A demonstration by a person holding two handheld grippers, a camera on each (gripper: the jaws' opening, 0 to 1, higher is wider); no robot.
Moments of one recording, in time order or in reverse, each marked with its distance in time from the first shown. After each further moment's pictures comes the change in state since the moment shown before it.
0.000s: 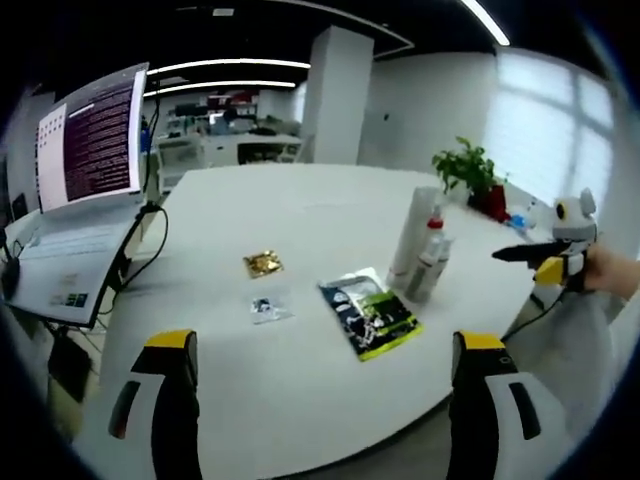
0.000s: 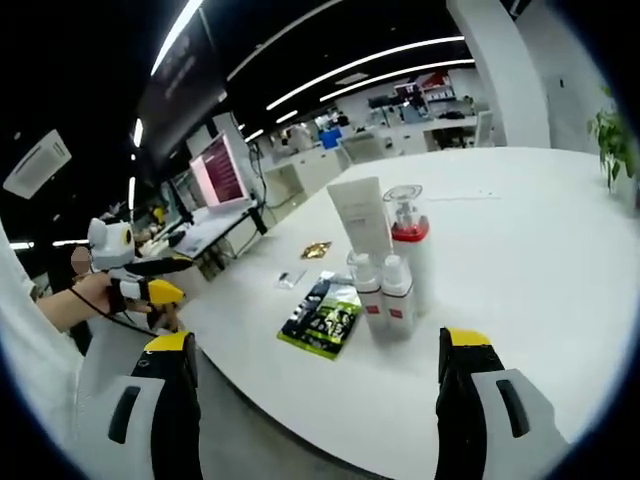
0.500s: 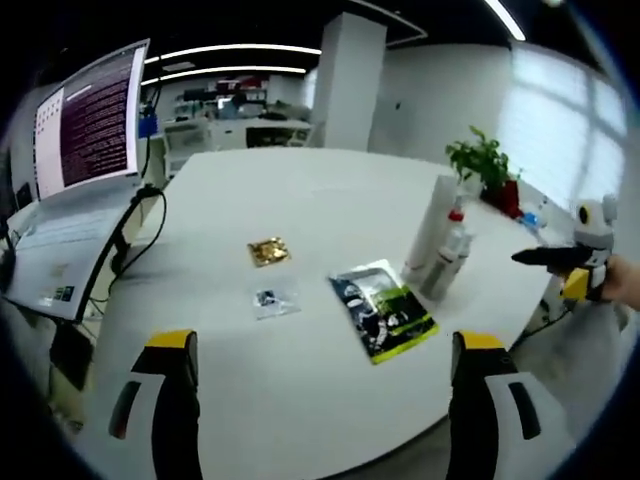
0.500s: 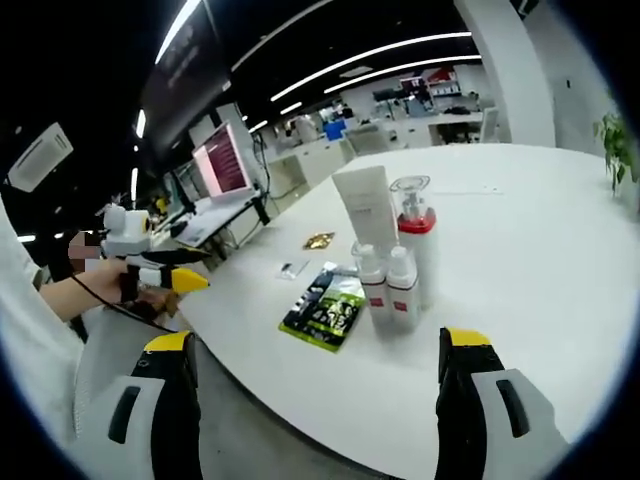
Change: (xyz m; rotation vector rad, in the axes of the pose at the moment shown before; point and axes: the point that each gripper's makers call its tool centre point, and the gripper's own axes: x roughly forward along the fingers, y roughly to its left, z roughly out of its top) left arm 0.027 0.012 -0.004 -0.031 0.063 0.042; right arm 0.002 0.002 -0.007 -0.013 0.038 0.011
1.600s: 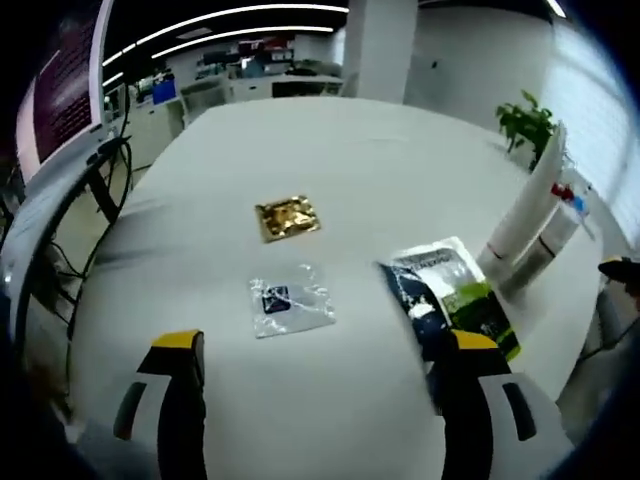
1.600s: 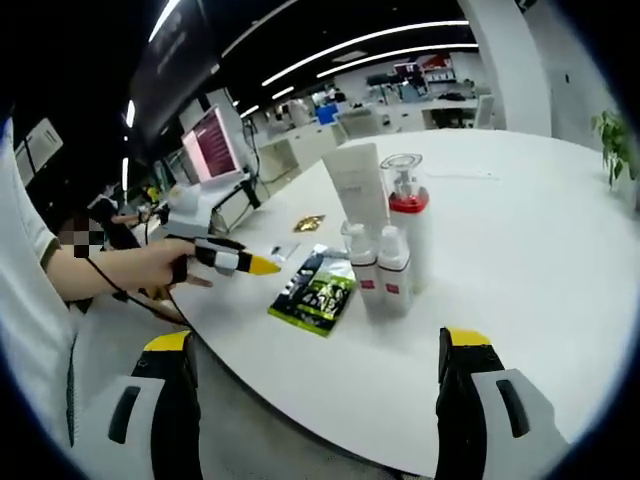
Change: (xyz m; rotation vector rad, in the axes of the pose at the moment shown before) left arm 0.122 0.036 -0.025 -0.029 0.188 0.141; right arm 0.003 -0.011 -0.015 0.012 0.075 -0.039
